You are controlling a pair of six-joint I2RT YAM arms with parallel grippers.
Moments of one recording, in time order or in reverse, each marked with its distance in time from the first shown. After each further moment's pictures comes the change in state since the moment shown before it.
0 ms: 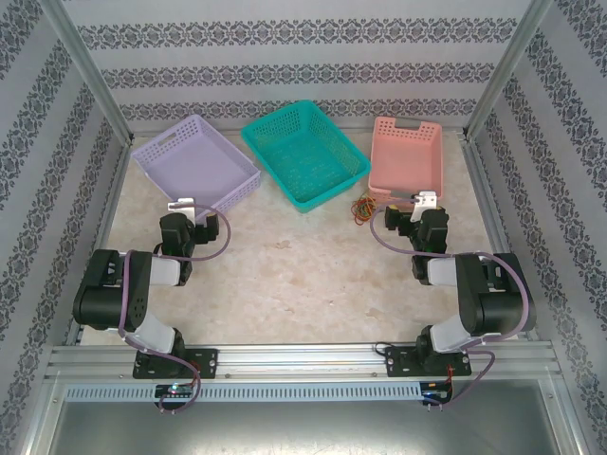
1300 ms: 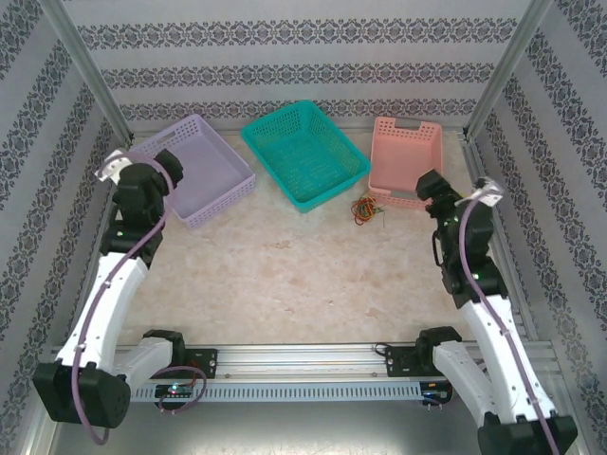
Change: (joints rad) left arm -0.048 -0.541 0.618 -1.071 -0.274 -0.666; right arm 0.121 -0.745 0.375 -1.033 0.191 0.761
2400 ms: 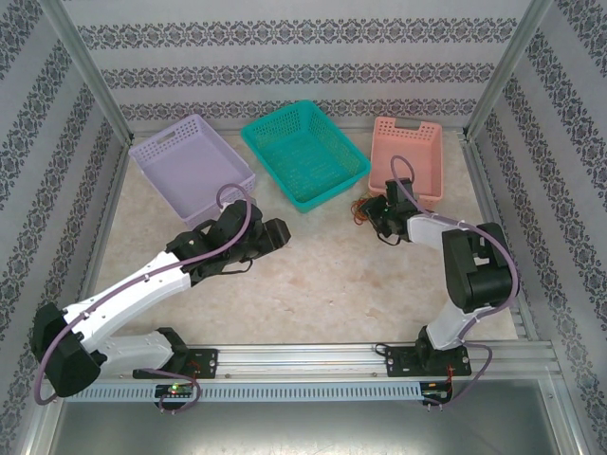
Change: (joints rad) left arm -0.705 0.137 -0.031 -0.225 0.315 -0.359; right arm 0.048 0.933 0.098 0.248 -0.418 0.259
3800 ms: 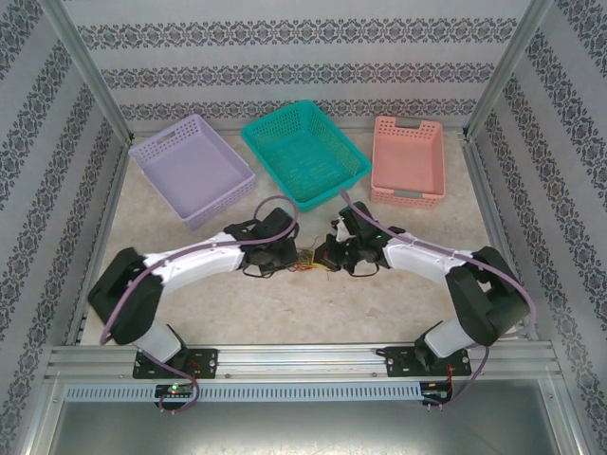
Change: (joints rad) left arm 0.007 0.364 0.008 0.045 0.097 0.014; right arm 0.370 -0.215 -0.082 -0.249 -0.383 -0.108
